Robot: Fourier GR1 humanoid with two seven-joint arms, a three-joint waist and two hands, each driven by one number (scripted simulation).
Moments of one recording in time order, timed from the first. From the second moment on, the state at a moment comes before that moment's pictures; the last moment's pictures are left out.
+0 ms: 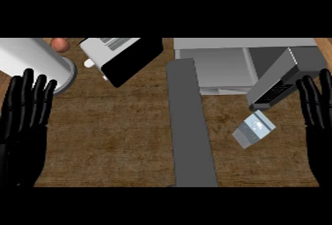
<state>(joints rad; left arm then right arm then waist) 0.00 0.07 -0.03 -2.10 -0.01 0.03 -0.01 0.00 -0.12 0.00 -2.10 -0.02 0.00 -0.05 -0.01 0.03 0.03</state>
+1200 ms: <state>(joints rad) 0.35 0.09 0.13 -2.34 0.39 -0.20 0.09 -0.01 -0.28 -0.13 -2.10 -0.30 0.29 0.17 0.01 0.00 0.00</state>
